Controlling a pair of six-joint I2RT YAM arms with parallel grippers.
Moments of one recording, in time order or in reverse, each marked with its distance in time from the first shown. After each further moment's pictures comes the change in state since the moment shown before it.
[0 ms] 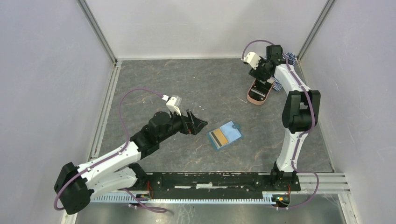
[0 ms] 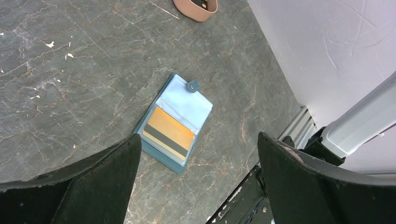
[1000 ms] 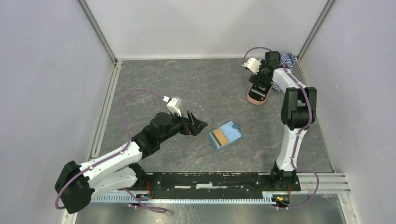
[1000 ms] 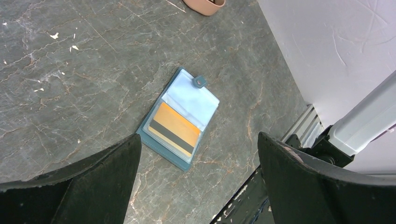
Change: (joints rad) left arm 0.005 0.016 -0.027 0.020 0.000 0.000; right arm -0.015 0.077 -0.068 0.116 0.114 -0.011
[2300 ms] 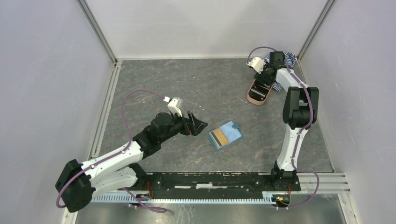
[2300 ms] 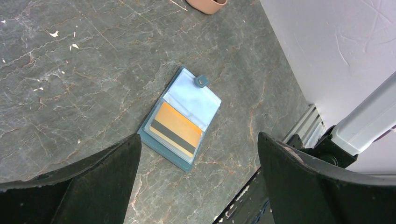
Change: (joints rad) left arm 0.000 0.018 -0.009 0.023 0.000 0.000; right arm -0.045 0.026 0.005 0.035 0.003 0.007
